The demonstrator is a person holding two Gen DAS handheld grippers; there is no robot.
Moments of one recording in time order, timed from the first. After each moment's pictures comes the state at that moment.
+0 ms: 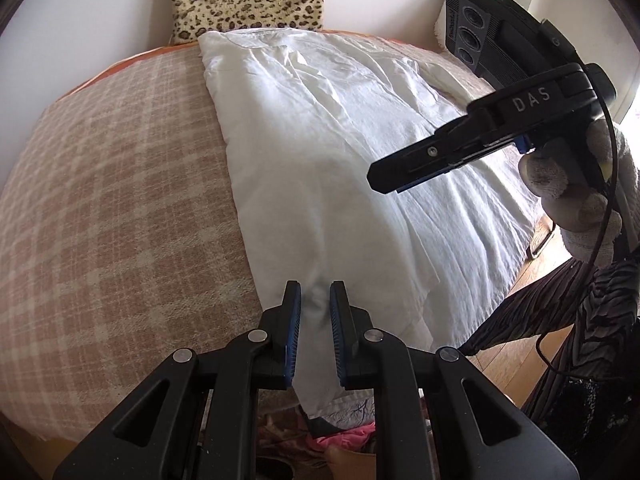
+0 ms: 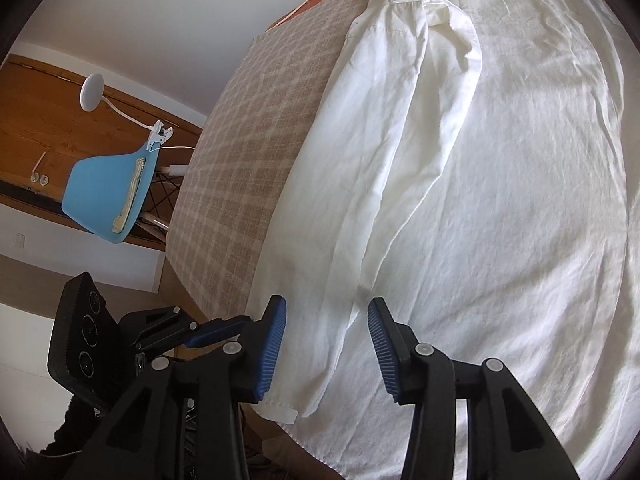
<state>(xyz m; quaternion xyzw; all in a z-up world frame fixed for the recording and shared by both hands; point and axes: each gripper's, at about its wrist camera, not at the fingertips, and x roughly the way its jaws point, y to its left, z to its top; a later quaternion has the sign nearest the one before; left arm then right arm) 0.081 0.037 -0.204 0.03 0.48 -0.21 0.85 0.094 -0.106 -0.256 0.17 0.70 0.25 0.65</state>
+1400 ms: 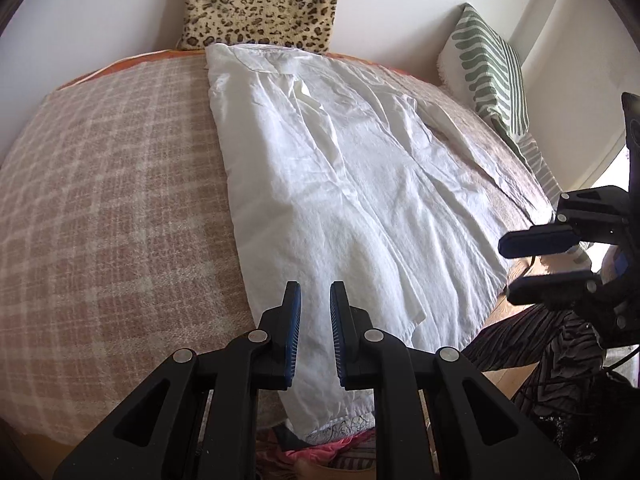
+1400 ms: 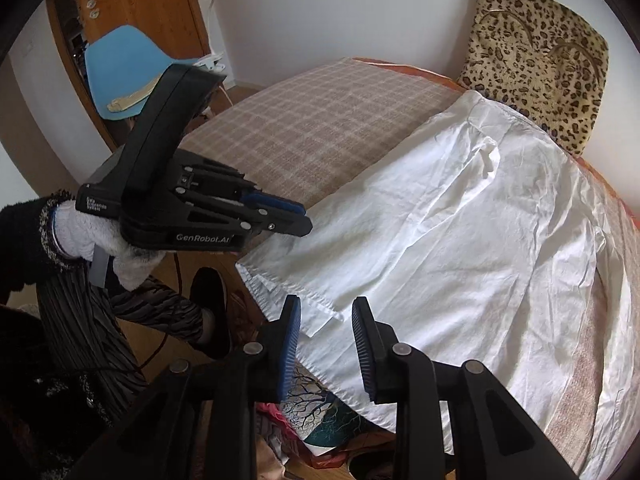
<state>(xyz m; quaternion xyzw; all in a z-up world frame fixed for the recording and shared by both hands) 0.101 0.051 -0.196 -0.04 0.47 -0.22 0.86 0.018 -0.070 -0.142 -0.10 0.56 0.28 0.77</state>
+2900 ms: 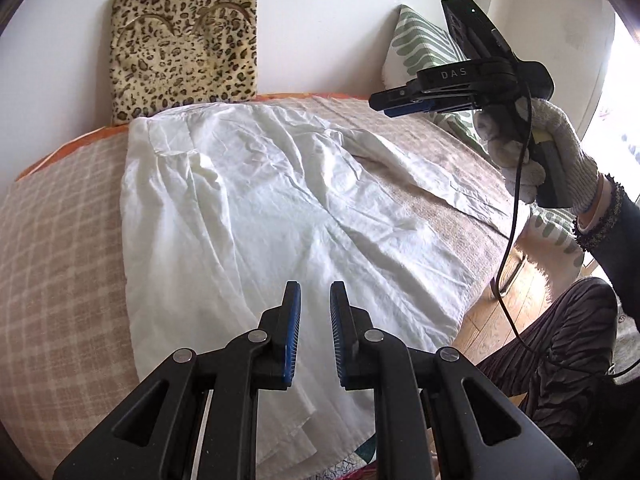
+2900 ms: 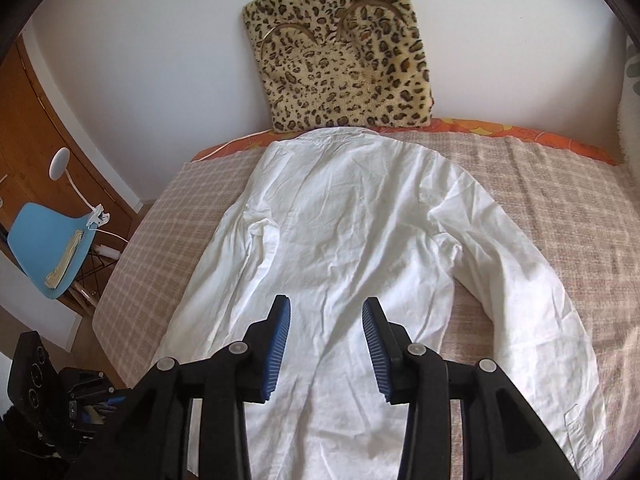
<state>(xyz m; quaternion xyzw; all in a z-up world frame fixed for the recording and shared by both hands) 0.098 -0.034 -0.182 0.03 0.39 -0.28 0.88 0.158 -0.290 -0.122 0.07 0.55 0.10 0.82</state>
